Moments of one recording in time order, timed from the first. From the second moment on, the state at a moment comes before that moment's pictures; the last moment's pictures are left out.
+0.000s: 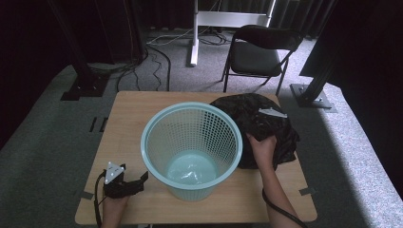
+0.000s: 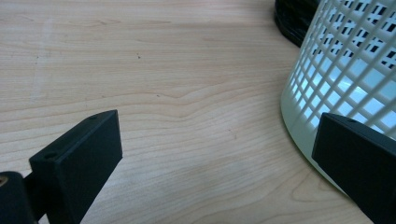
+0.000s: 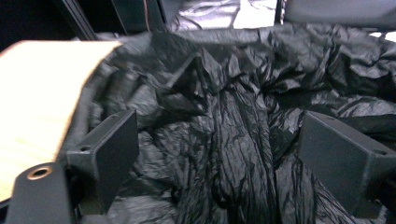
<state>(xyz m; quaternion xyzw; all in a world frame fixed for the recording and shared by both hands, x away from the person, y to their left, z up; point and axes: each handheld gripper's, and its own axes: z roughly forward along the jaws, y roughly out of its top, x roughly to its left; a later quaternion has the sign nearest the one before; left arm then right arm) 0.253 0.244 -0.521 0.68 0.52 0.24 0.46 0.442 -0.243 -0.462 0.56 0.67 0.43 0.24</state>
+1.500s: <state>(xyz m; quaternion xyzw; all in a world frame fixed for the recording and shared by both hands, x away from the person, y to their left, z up) 0.246 0.248 -0.520 0.67 0.52 0.24 0.47 0.321 -0.279 -0.550 0.57 0.72 0.31 0.24</state>
